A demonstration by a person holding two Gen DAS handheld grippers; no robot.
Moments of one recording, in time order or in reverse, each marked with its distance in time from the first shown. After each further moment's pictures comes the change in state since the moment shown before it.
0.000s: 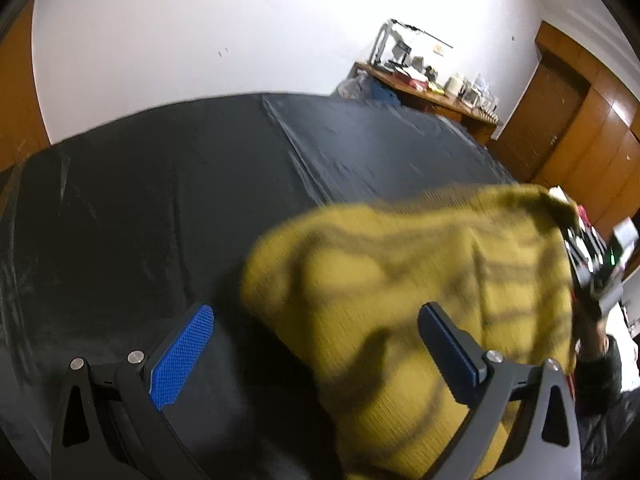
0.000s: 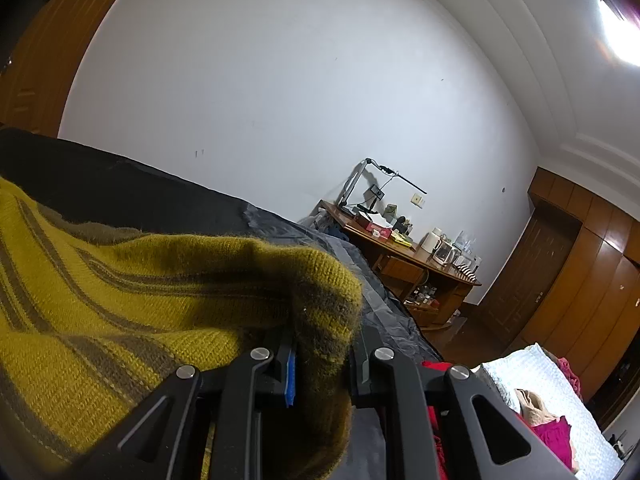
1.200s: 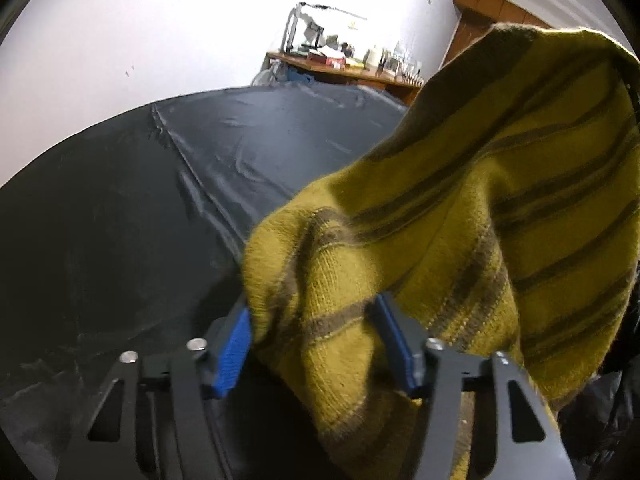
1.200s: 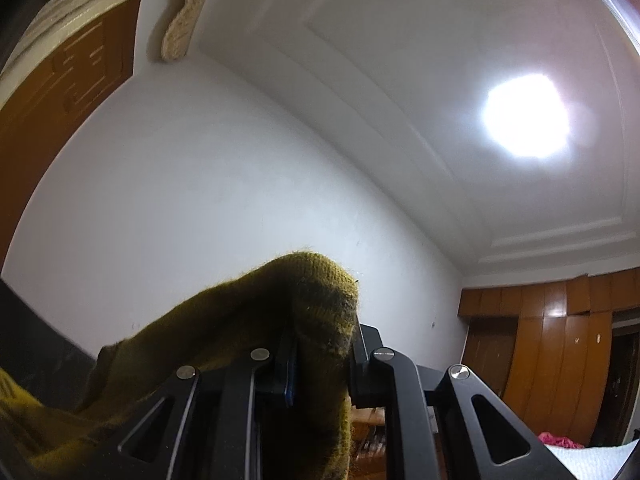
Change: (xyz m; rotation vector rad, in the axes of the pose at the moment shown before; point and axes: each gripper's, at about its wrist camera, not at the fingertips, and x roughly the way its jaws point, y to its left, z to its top) left arm 0.055 -0.052 -0.005 0.233 0.018 -0.225; right arm -0.129 -0.020 0.085 0.120 -0.696 -0.310
